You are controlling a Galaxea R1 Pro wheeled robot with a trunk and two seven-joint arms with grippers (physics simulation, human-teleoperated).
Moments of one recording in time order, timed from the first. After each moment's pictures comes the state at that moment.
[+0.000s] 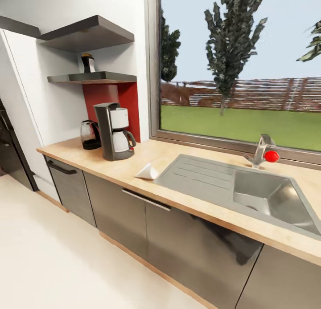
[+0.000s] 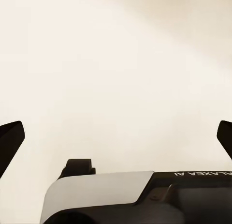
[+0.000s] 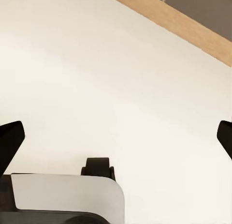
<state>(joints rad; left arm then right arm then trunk) 0.00 -0.06 0.01 -0.38 0.00 -0.16 0.00 -0.15 -0.06 0.01 -0.11 0.01 -0.25 0.00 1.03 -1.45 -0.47</state>
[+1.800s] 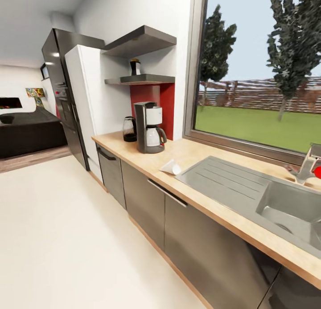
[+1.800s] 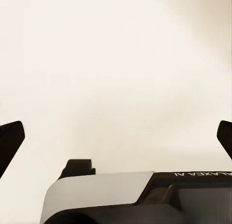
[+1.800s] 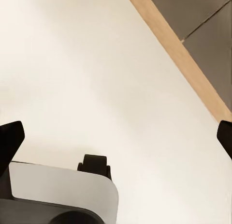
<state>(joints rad) 0.00 -0.06 0.01 -0.38 0.00 -0.16 0.00 -0.15 -0.06 0.13 -0.10 0.00 -0.25 0.00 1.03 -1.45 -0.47</state>
